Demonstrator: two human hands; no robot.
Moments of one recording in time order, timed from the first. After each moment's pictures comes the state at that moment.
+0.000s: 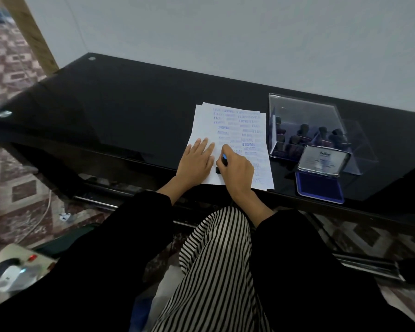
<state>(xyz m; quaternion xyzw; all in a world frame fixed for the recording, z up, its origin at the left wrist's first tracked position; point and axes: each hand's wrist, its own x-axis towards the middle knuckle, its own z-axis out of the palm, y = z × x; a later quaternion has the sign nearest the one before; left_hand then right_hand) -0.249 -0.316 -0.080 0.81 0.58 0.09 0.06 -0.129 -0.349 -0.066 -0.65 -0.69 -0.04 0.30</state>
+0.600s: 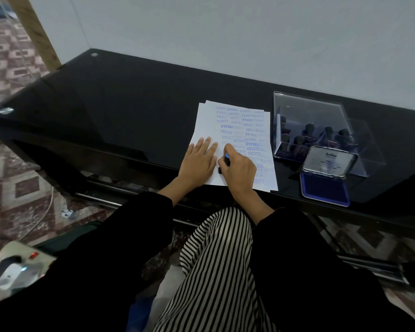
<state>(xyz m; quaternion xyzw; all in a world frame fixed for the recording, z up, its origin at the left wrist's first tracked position) -0.248 -0.315 -0.082 0.81 0.58 0.09 0.05 -0.132 -0.340 -0.075 -0.63 -0.68 -0.09 0.36</state>
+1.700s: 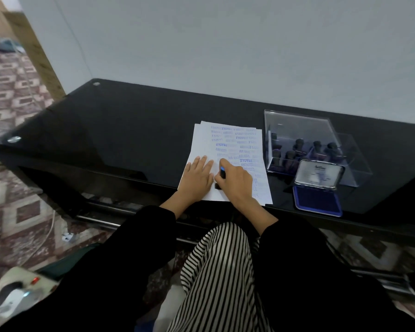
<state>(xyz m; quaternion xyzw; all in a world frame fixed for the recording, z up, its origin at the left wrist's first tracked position) -0.246 -0.317 -0.072 0.81 0.58 0.06 0.06 -0.122 -0.340 -0.052 -0.66 -0.72 0.01 0.21</state>
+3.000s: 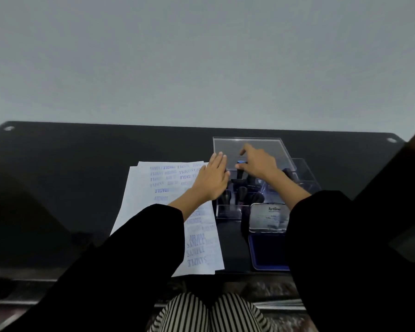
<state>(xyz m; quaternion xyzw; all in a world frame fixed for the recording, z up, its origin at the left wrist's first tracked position) -0.064 -0.196 -0.026 0.87 0.46 0.10 0.16 0.082 -0.206 0.016 -0.75 -0.64 0.09 0.11</state>
